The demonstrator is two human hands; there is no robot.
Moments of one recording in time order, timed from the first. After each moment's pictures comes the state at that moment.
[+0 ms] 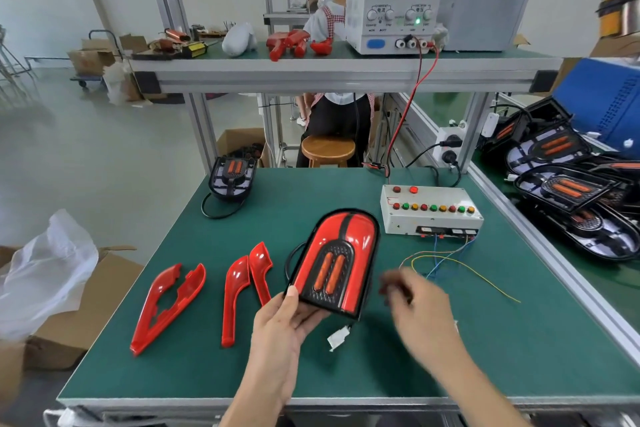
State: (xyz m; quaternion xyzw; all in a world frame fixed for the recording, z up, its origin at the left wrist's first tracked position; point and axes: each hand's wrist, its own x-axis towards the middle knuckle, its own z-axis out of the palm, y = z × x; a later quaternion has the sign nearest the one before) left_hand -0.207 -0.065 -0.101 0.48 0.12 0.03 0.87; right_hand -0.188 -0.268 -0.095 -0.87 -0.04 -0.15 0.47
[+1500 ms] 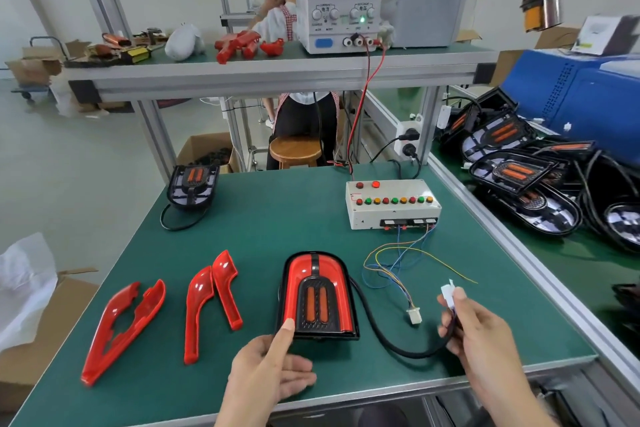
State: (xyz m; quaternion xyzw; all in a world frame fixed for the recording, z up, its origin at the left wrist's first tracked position) left_hand -0.242 -0.079 -0.094 0.62 0.25 -0.12 0.73; right_hand -0.237 -0.358 -0.117 -0.63 0.23 -0.13 0.73
